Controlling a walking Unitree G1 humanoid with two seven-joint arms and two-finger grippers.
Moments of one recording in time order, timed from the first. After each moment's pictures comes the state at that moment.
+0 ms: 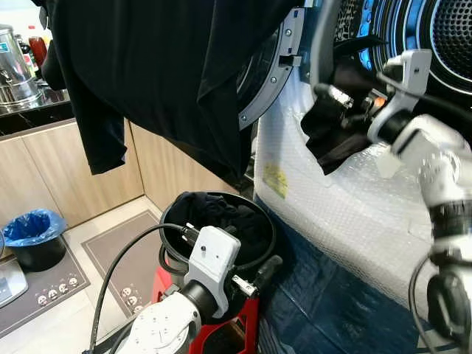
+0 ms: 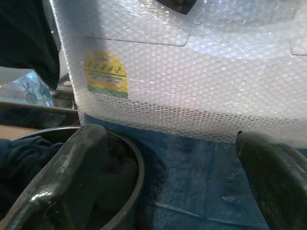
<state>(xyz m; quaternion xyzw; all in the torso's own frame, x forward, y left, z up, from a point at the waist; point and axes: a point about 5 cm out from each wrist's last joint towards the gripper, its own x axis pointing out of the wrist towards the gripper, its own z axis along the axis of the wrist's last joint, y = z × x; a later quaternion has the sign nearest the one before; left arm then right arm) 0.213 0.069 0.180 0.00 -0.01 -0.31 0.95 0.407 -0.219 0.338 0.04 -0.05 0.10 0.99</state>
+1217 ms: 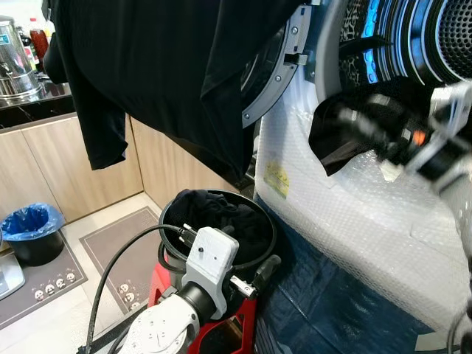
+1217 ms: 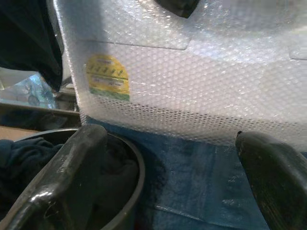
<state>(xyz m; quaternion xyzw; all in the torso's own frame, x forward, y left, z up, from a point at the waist) 0.209 0.071 0.183 0.01 -0.01 -0.31 0.95 0.327 -0.229 0.260 0.01 -0.03 0.39 0.92</state>
